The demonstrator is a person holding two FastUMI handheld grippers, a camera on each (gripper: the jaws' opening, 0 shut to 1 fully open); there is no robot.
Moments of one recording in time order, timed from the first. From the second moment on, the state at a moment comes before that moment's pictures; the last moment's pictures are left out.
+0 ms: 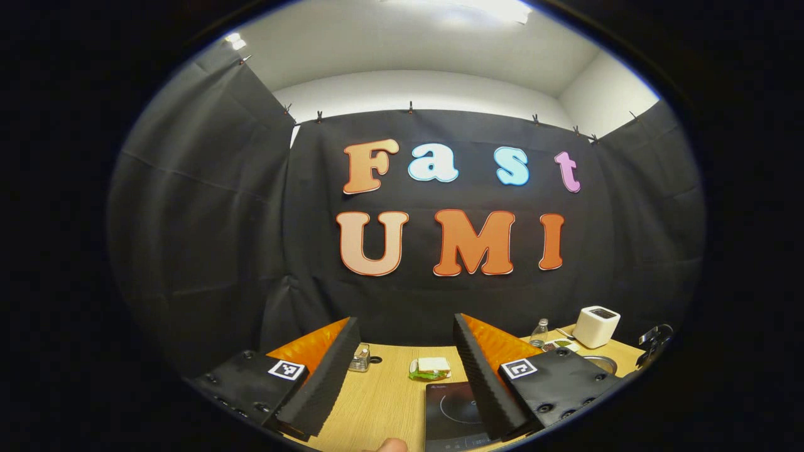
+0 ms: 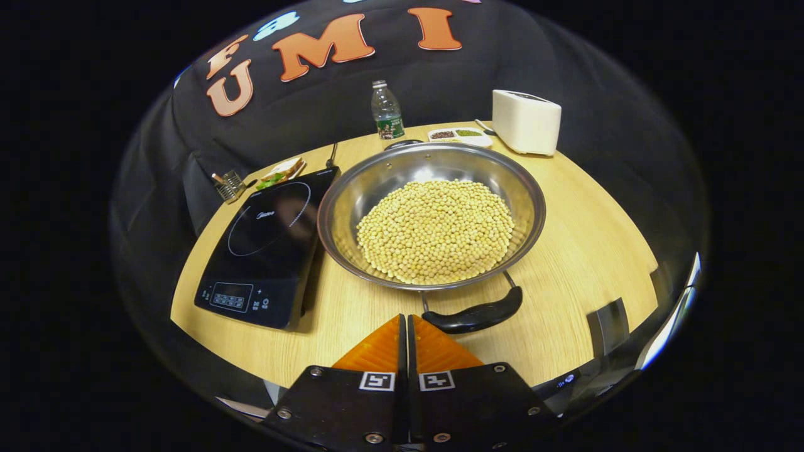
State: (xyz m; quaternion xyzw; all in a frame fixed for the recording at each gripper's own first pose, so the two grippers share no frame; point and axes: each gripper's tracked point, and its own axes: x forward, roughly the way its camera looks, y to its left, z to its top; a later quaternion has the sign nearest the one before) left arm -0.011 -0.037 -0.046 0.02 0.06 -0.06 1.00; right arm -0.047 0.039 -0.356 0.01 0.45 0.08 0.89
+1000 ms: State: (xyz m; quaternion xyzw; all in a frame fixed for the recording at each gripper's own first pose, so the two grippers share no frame) left arm -0.012 -0.048 -0.012 0.04 0.01 -0.06 1.00; right arm -0.030 0.004 -0.362 0.04 0.46 0.04 0.89
